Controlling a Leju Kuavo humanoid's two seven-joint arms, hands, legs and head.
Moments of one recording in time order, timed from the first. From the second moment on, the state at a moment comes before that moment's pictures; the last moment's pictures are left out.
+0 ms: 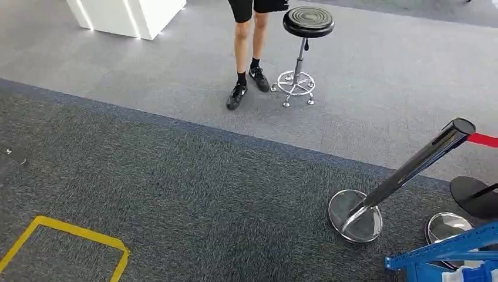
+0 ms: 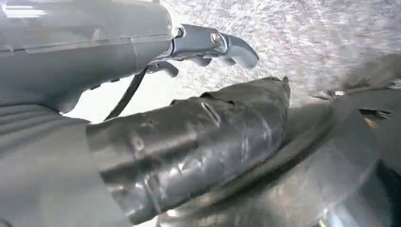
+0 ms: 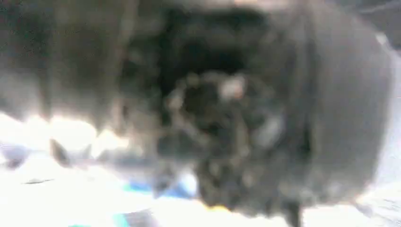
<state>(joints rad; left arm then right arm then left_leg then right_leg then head) -0.15 0.11 -1.44 -0.13 0.96 0.05 -0.03 -0.01 0.00 0.30 -0.18 -0.23 0.10 -0.25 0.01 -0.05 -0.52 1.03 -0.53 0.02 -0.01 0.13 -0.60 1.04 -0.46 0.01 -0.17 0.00</state>
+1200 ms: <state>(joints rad) -0.25 0.00 -1.29 -0.14 1.31 0.22 0.02 -0.01 0.01 0.19 -0.04 -0.42 -0.16 0.04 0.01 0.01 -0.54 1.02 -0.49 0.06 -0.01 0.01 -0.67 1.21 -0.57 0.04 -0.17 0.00</state>
